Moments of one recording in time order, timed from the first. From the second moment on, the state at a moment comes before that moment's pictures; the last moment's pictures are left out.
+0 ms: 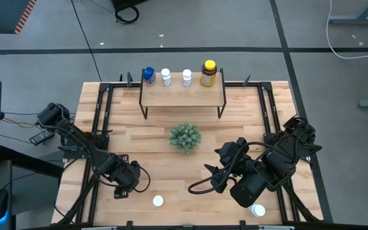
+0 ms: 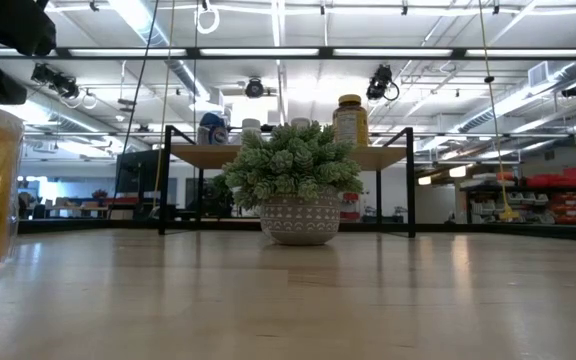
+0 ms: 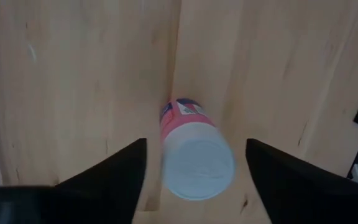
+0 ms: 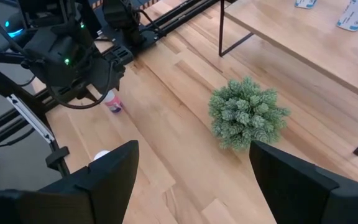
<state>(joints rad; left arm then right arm) -0.69 1.43 0.92 -0.91 0.04 -0.81 0.70 1.90 2.33 -1.57 0.80 1.26</state>
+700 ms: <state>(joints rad) -0.65 1.43 0.99 -0.98 0.11 -0.83 0.70 1.90 2.33 -1.57 0.80 1.25</state>
